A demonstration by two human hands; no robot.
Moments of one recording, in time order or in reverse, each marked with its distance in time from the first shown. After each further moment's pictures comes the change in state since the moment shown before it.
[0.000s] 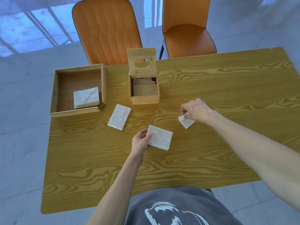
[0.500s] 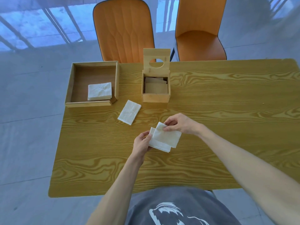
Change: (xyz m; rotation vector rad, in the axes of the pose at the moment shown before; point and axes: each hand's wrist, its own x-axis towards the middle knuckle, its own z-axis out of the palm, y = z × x) left_hand -0.019 -0.009 -0.027 -0.052 0.005 -0.032; right_hand -0.016 -0.080 0.017 1.086 -0.186 -0.170
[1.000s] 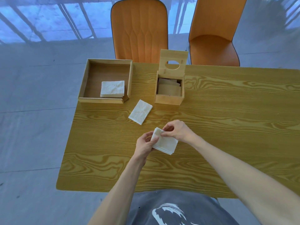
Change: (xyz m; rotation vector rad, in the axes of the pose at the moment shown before) left_hand -0.001 0.002 -0.030 -0.002 -0.019 0.043; right_hand 0.033 -0.007 0.053 -0.213 0.148 -0.004
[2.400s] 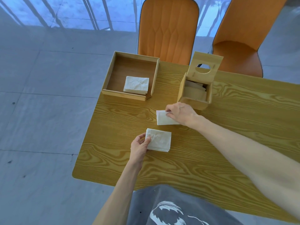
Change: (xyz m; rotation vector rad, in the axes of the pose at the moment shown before) left_hand -0.006 -0.011 -0.085 -0.214 0.215 0.058; right_hand 0.060 -0.107 0.001 -0.733 0.059 -0.322
